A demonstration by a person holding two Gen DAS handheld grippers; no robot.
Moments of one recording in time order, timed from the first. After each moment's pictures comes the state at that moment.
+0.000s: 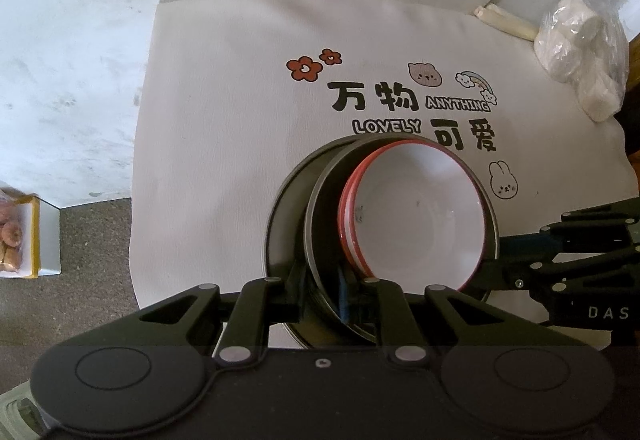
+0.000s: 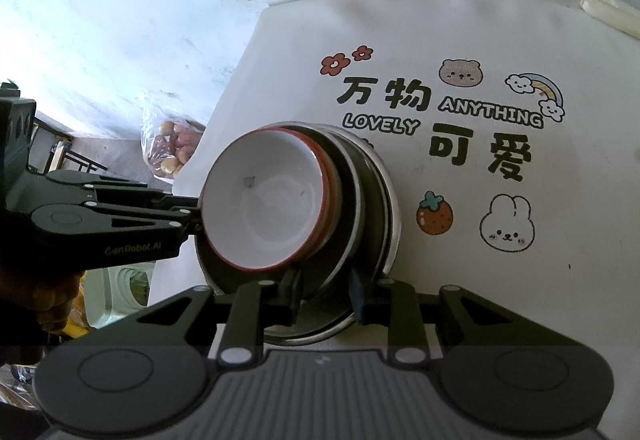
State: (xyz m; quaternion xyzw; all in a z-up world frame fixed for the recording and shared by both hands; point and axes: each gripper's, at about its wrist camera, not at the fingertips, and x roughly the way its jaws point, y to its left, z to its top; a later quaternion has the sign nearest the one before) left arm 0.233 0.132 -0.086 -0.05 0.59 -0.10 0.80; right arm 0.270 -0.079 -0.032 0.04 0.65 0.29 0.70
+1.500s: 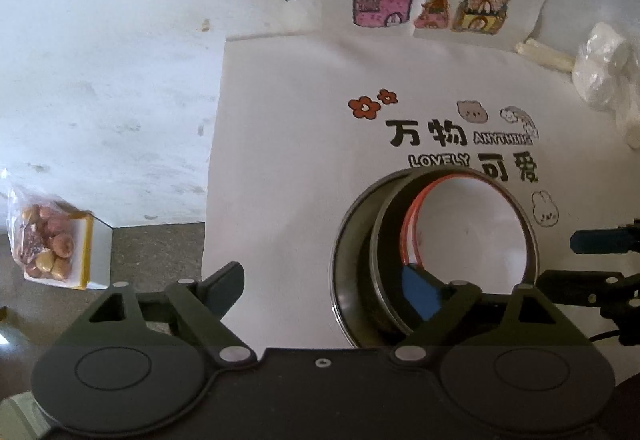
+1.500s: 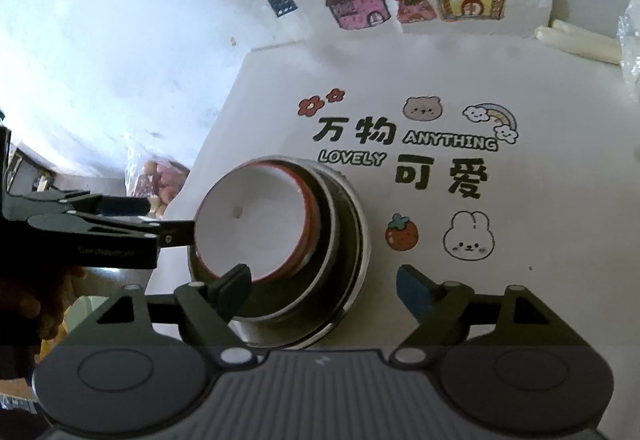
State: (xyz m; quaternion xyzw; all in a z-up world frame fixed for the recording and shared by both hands) left arm 0.218 0.146 -0.063 -0.02 0.55 -0.02 0.84; right arm 0.261 -0.101 -0.002 0.05 0.60 0.26 0.76
